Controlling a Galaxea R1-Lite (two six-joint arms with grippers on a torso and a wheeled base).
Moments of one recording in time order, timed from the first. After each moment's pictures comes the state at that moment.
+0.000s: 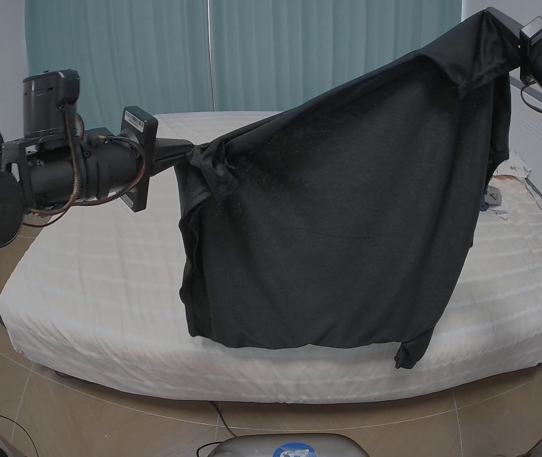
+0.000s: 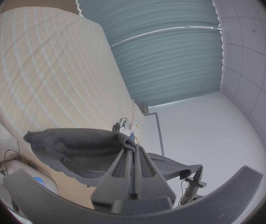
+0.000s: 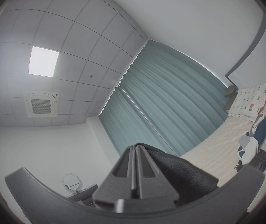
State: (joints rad) left arm -0.34 1.64 -1.19 -0.28 -0.30 -1.25; right arm 0.15 1.54 -1.26 -0.87 0.20 0.77
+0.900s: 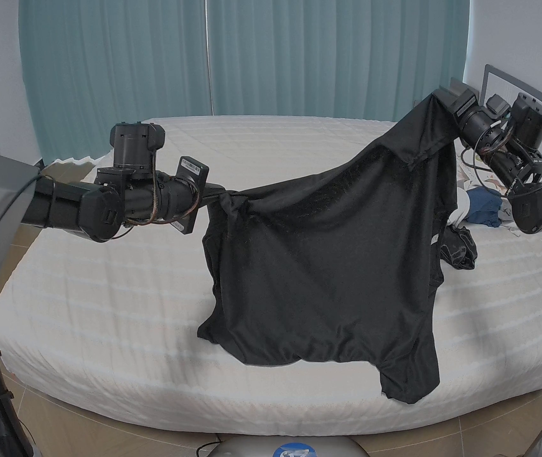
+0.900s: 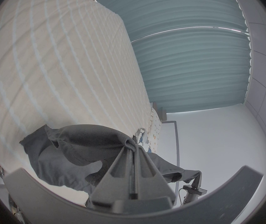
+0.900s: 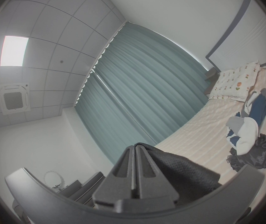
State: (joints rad) left arm -0.30 2.08 -1.45 -0.29 -0.29 -1.29; right arm 0.14 1.94 -1.28 -1.00 0.14 0.76
